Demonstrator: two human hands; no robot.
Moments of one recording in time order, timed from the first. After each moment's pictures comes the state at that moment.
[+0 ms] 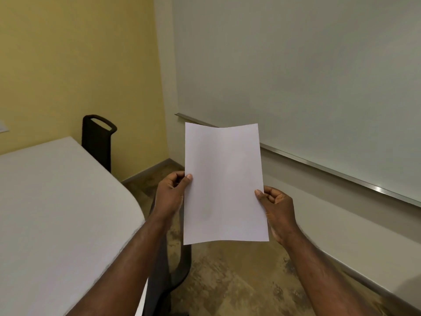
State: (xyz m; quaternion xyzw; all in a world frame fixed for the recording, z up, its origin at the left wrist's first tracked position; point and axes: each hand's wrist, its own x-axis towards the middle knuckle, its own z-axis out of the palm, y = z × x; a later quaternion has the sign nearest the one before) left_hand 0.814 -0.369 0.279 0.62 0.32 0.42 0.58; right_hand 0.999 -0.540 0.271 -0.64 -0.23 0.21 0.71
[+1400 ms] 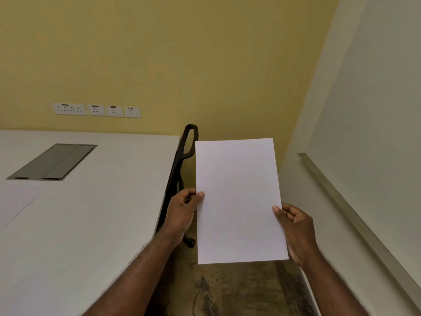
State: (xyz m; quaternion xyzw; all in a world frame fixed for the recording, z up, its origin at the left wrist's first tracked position) left_hand 1.018 0.069 0.249 0.43 0.54 0.59 0.42; right_hand 1.288 0.089 0.248 -0.55 -0.46 0.46 0.53
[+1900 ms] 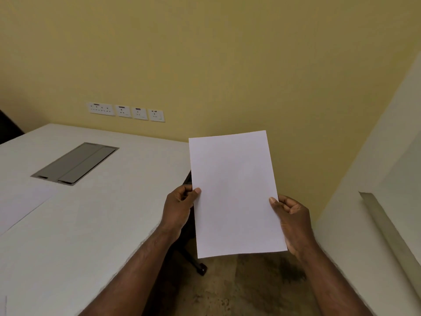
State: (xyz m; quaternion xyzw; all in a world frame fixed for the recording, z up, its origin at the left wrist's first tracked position) left_hand 1.000 0.317 0.247 0.33 0.61 0.64 0.33; right_hand 1.245 0.418 0.235 -0.47 -0.49 0.56 0.47
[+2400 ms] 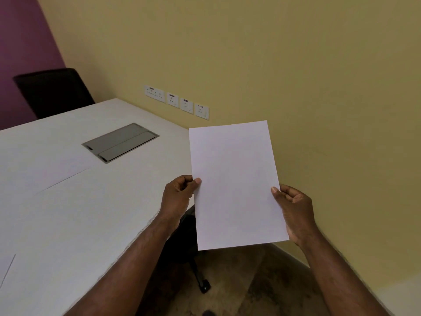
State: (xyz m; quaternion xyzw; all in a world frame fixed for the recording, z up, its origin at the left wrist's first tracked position) left_hand 0.930 0.449 0.247 0.20 0.66 0.69 0.20; right_hand 1.123 0.637 0.251 -0.38 -0.59 0.62 0.35
